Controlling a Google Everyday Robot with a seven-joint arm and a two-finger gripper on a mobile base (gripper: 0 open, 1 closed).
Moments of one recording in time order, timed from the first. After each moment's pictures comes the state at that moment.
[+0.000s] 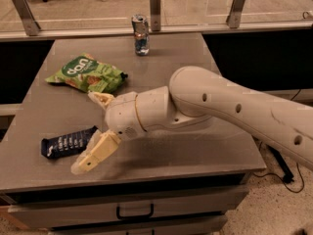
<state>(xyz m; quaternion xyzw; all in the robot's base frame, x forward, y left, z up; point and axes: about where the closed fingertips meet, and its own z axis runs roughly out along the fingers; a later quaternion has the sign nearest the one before) 0.441 0.162 0.862 -0.60 0.55 0.39 0.43</state>
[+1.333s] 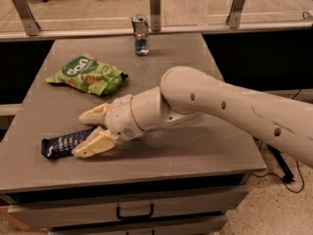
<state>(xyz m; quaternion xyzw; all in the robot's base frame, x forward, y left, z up) 0.457 0.166 0.828 -0.62 0.56 0.36 0.40</state>
